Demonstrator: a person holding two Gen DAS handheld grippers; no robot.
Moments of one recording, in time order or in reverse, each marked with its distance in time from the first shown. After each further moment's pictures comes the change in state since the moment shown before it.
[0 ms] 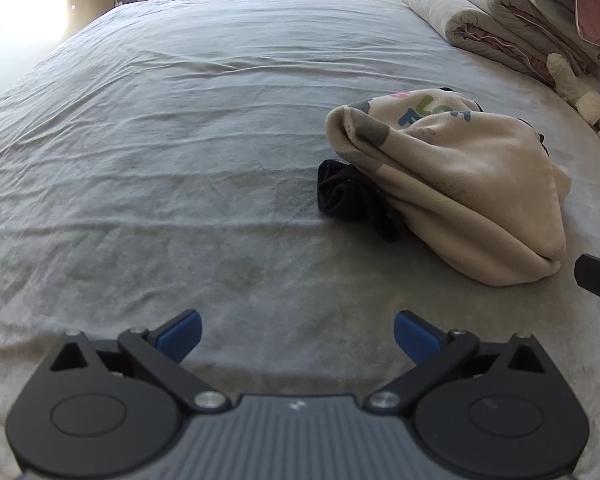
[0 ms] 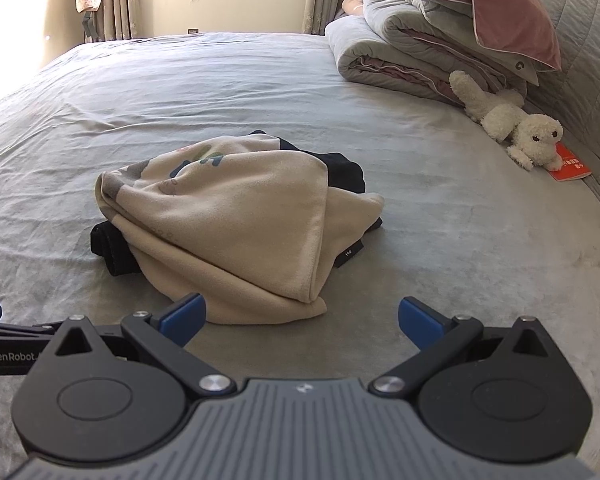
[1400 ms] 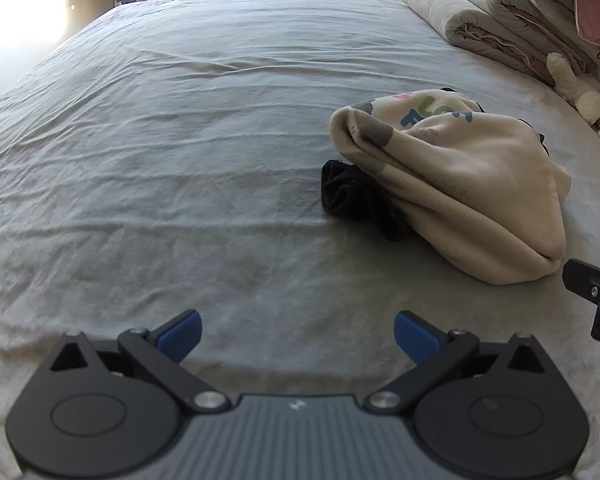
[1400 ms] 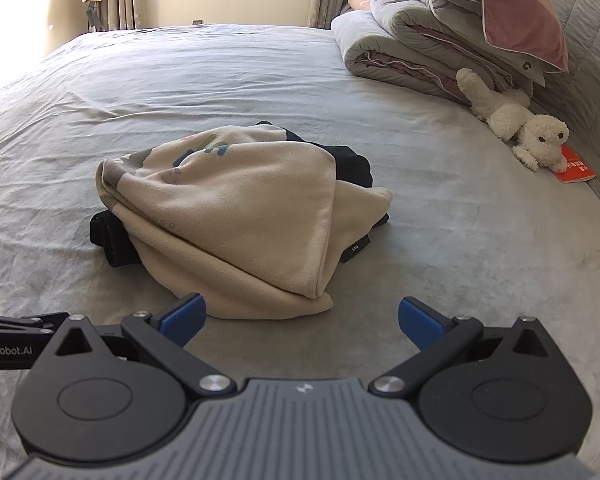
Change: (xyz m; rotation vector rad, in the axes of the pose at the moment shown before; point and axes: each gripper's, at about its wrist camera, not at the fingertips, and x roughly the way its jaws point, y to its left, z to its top) left arm -0.002 0.004 0.002 0.004 0.005 0.000; right arm 0.007 0.007 0.000 -0.025 0.019 -0.004
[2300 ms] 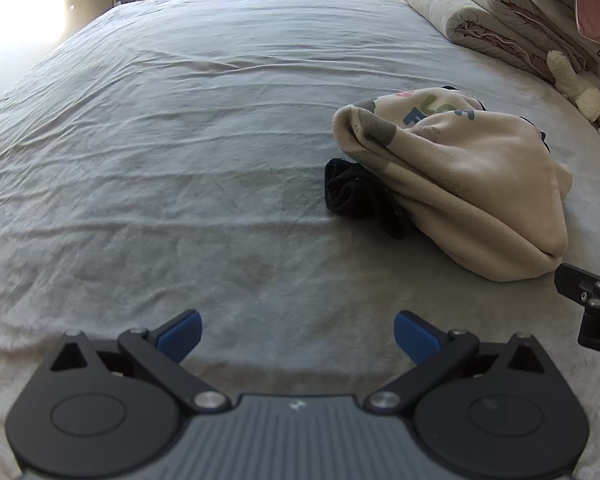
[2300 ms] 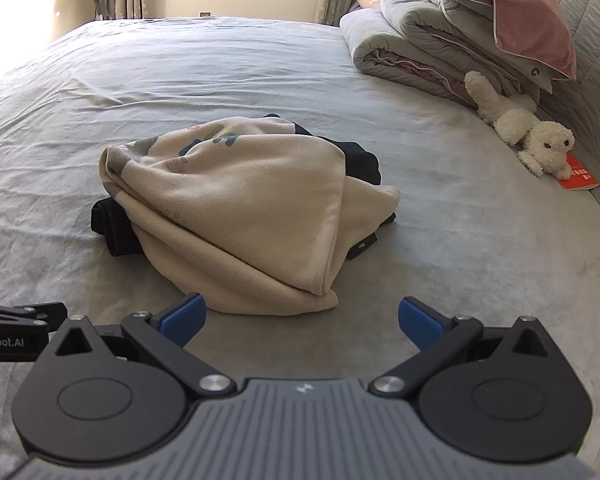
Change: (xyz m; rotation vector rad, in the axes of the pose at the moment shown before) left arm 0.000 0.004 0.000 0.004 0.009 0.010; right arm 0.005 0.007 -0.001 -0.038 0.012 -0.005
